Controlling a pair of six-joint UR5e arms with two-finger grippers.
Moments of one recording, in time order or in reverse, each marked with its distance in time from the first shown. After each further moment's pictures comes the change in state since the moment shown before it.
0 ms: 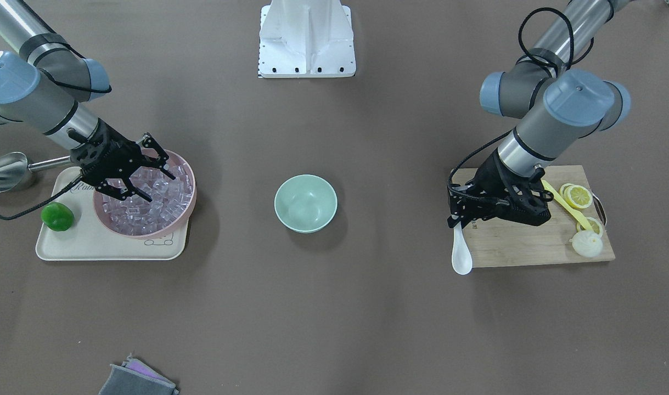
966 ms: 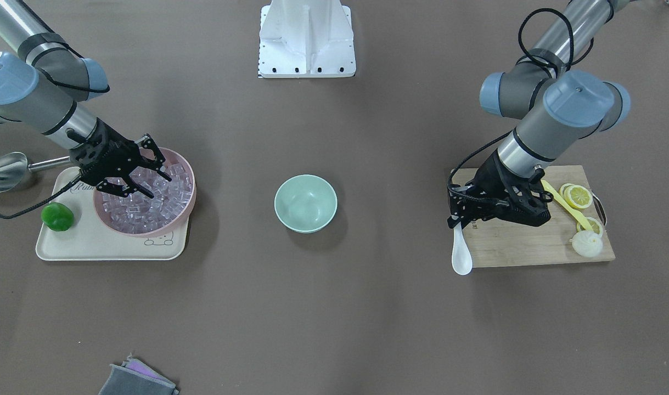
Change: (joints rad) left arm 0.000 -0.002 0.003 0.002 -0.001 0.002; right arm -0.003 -0.011 0.000 -0.003 0.010 0.004
